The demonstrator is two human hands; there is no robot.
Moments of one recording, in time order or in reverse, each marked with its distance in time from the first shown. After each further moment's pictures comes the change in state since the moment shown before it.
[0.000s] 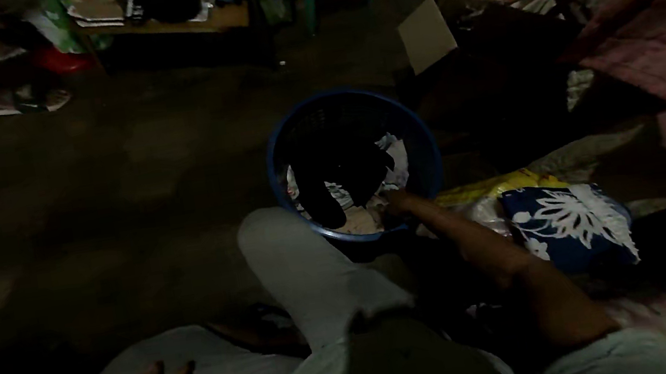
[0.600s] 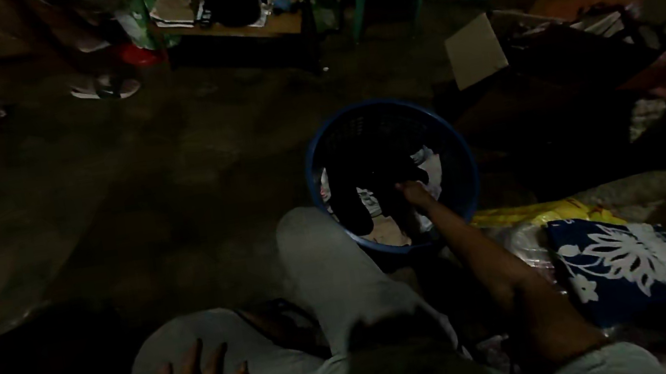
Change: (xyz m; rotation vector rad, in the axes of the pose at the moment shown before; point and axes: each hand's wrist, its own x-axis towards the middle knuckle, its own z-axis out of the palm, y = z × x) left_hand -0.002 0.005 0.010 -0.020 0.121 -0.057; right_hand 0.032 -0.042 -0.018 0.670 0.250 -0.017
